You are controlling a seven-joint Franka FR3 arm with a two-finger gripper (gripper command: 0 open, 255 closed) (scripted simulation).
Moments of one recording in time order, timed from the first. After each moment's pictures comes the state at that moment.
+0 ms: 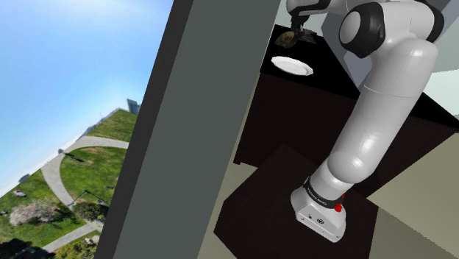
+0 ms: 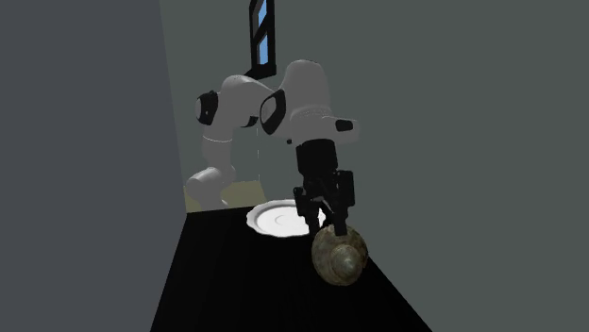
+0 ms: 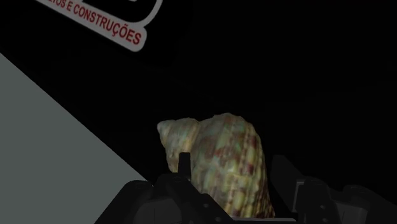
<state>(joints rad) -0.13 0.23 -0.65 -1.56 -0.10 2.28 -1.57</state>
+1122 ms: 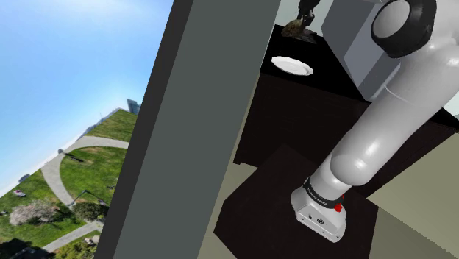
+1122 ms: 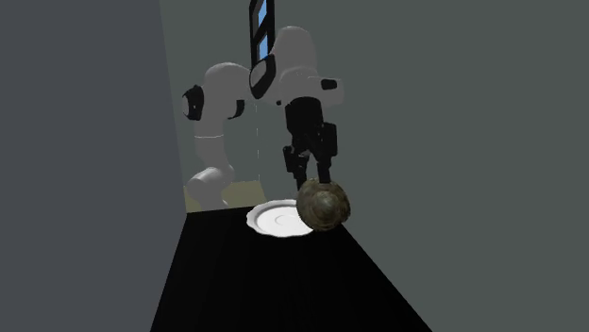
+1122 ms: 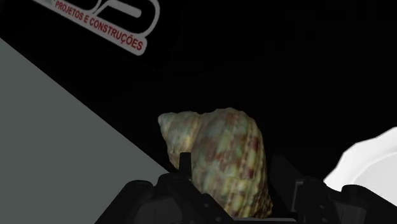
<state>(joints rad) -0.03 0.01 -0.64 -1.60 -0.28 2.12 -1.47</state>
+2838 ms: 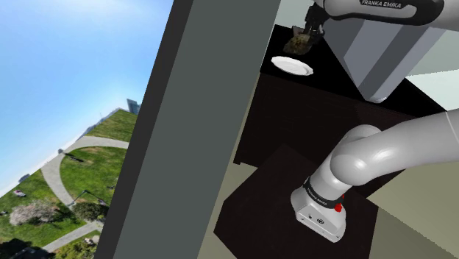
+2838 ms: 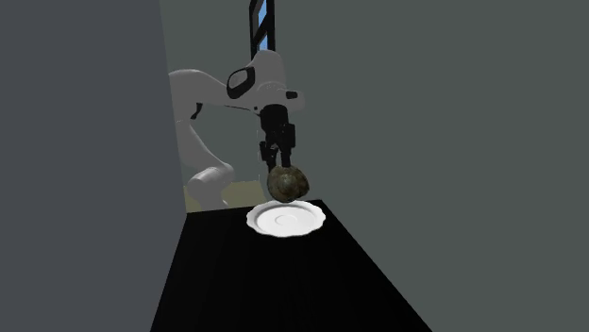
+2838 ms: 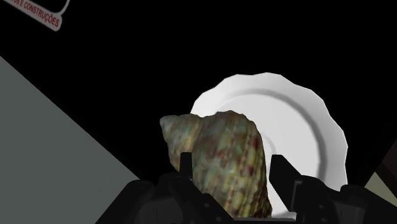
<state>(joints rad) -0.04 -0.61 -0.35 -2.19 -0.65 1.99 -1.10</state>
